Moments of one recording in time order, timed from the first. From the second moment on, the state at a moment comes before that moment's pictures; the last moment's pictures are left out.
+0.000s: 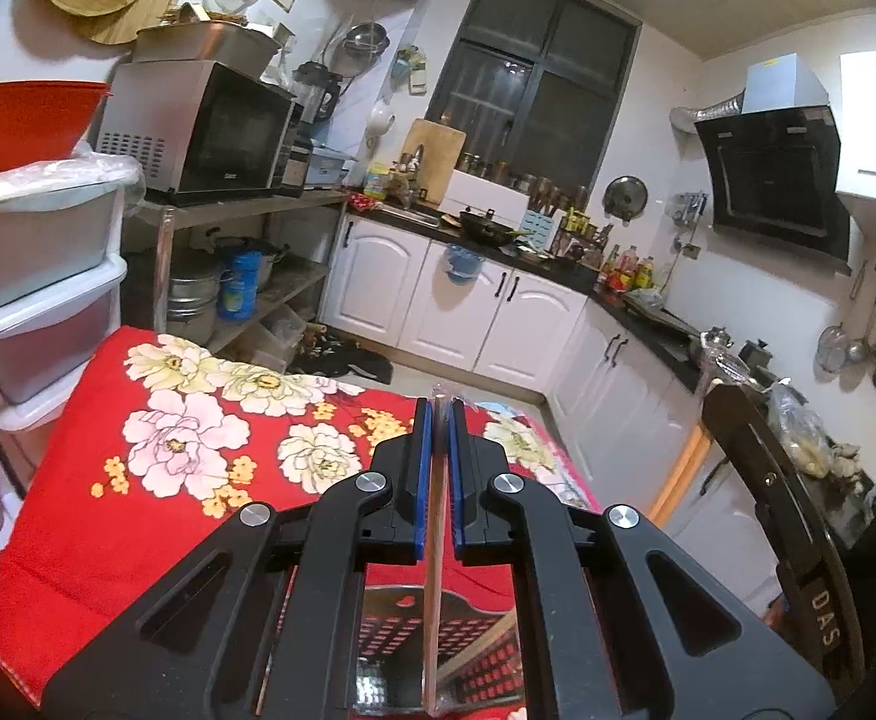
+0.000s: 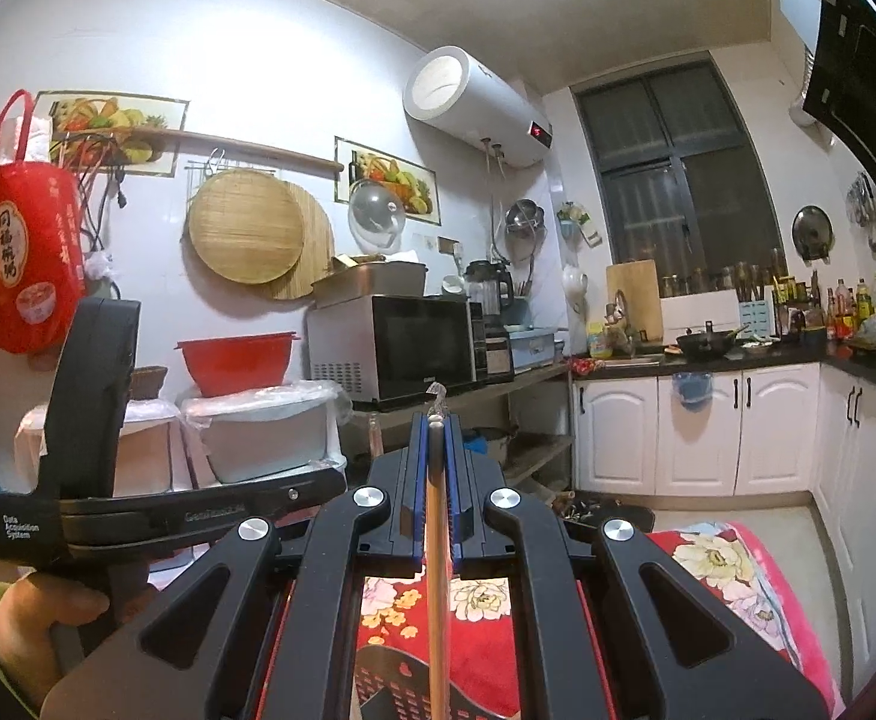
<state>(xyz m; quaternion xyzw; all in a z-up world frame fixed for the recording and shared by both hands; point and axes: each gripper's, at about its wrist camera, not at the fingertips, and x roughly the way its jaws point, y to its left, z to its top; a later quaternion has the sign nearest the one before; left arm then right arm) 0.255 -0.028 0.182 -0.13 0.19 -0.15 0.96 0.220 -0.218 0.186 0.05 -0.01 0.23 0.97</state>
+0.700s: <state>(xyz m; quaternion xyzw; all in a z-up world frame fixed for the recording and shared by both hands) 0.269 -0.037 0.139 -0.10 0.19 -0.12 0.97 0.241 -0.225 0.130 0.09 0.04 0.22 0.97</state>
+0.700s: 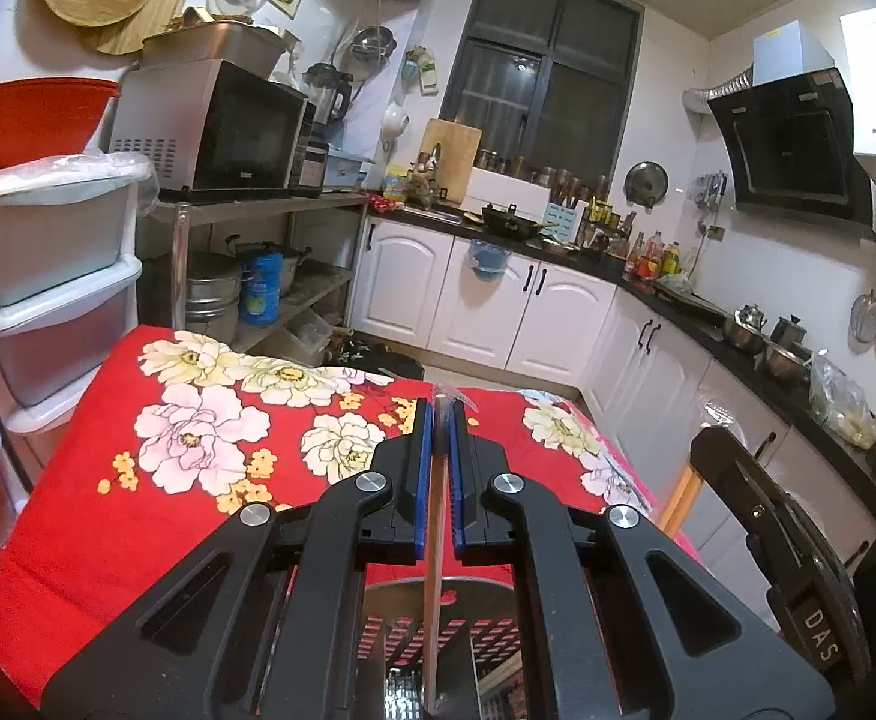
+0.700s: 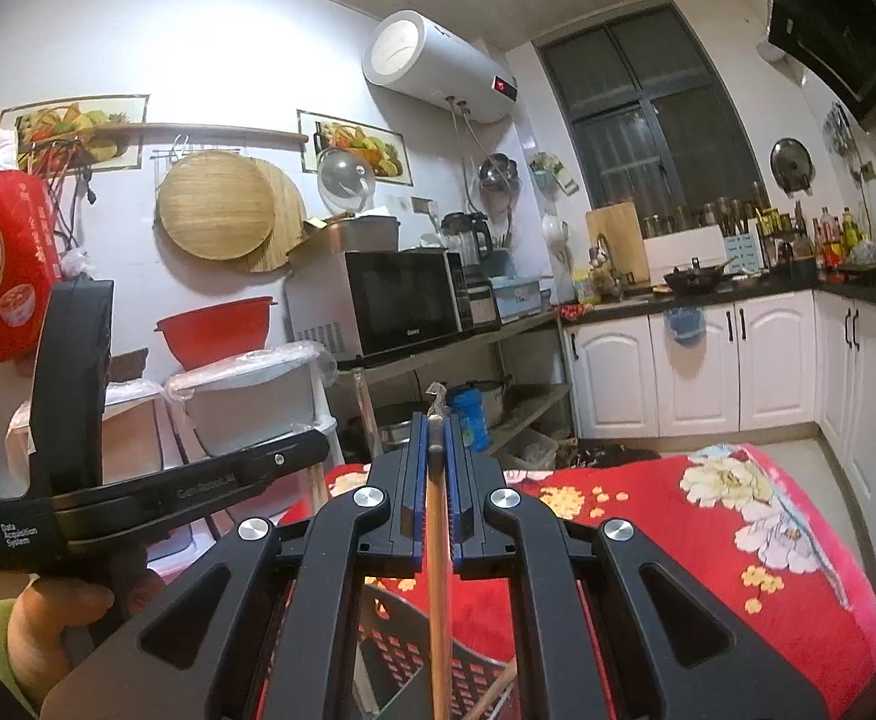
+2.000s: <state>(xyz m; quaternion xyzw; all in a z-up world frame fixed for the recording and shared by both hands) 0.248 -0.038 0.087 -0.08 0.25 -0.13 0.96 0.225 -0.249 0.073 0.14 0.15 0.19 0.96</state>
